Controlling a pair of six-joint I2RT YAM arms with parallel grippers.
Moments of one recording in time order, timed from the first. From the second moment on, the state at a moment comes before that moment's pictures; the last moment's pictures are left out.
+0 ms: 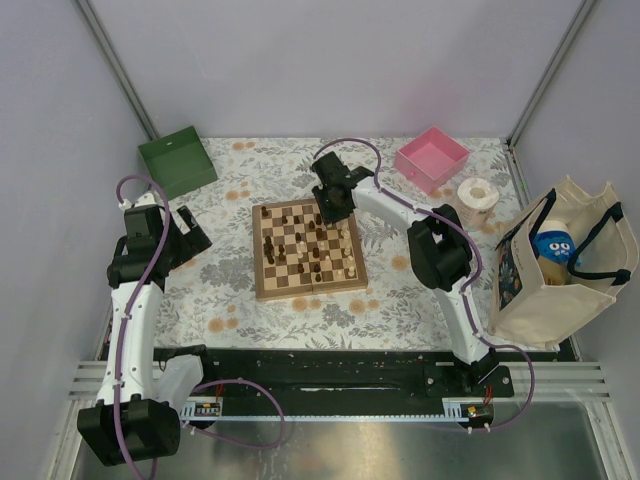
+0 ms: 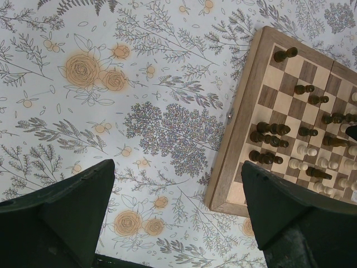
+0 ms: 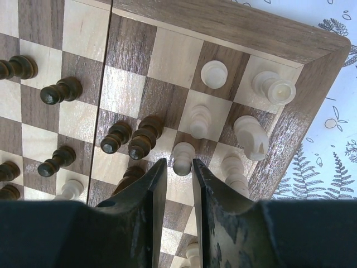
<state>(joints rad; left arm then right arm) 0.16 0.91 0.91 -0.75 0.02 -0.41 0.64 2.26 1.92 -0.69 0.03 0.26</state>
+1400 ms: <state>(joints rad) 0.16 0.91 0.91 -0.75 0.02 -0.41 0.70 2.06 1.65 -0.60 -0.10 0.32</state>
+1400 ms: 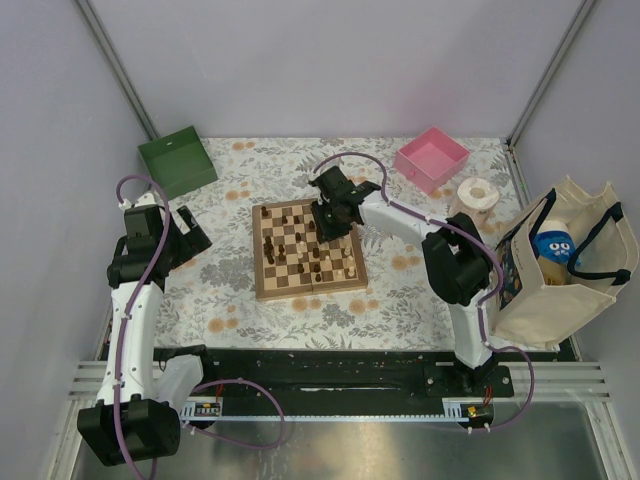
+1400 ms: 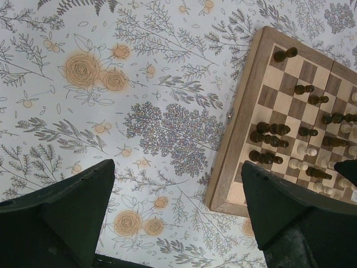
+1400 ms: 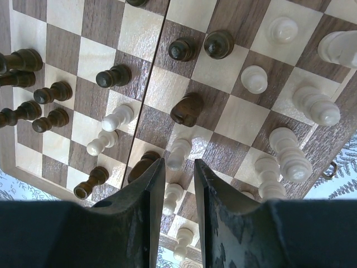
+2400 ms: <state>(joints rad) 0.16 0.91 0.91 -0.75 0.02 -0.41 0.70 2.11 1.68 -0.61 0.00 0.31</state>
